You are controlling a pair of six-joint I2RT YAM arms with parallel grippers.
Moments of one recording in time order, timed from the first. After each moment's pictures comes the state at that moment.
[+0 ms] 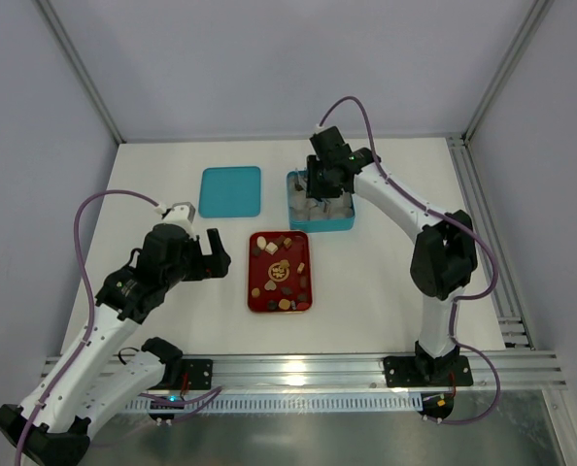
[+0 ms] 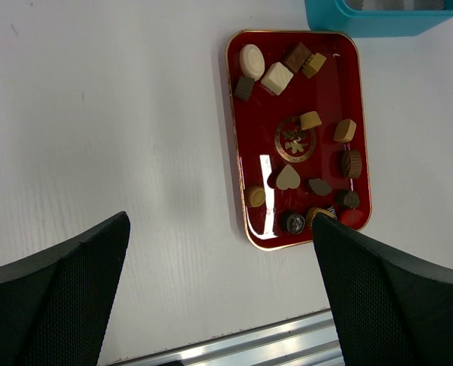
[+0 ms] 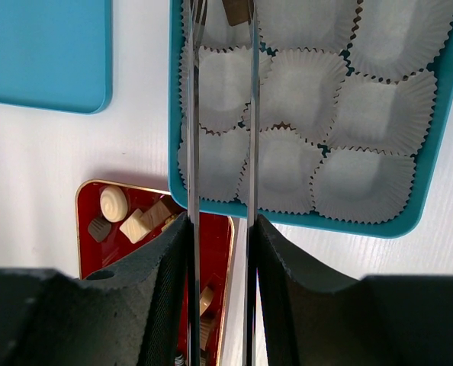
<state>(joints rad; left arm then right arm) -0.49 0.76 0.85 -0.76 -0.12 -0.47 0.54 1.94 1.76 -0.72 0.08 0.46</state>
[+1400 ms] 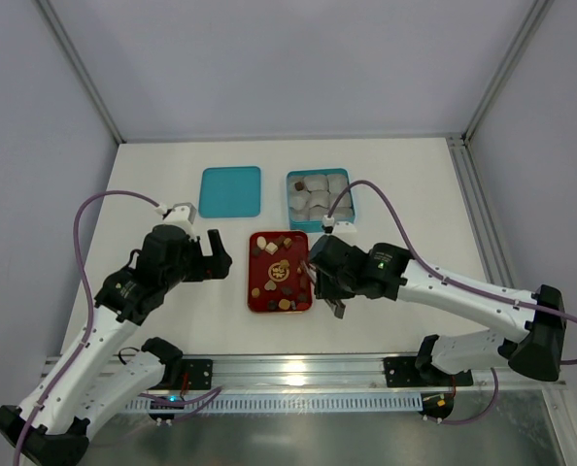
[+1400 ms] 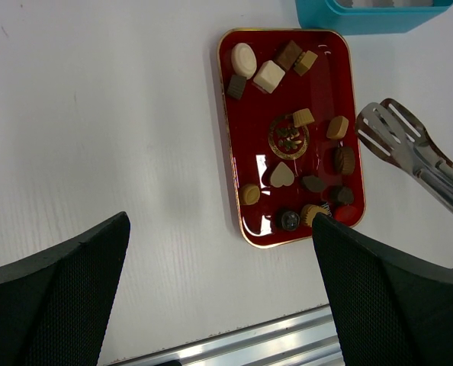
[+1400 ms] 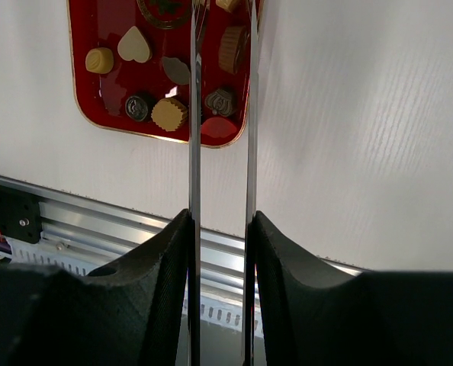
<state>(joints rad) -0.50 0.75 0.85 -0.76 -0.11 -0.47 1.08 1.25 1.11 -0.92 0.28 0.93</state>
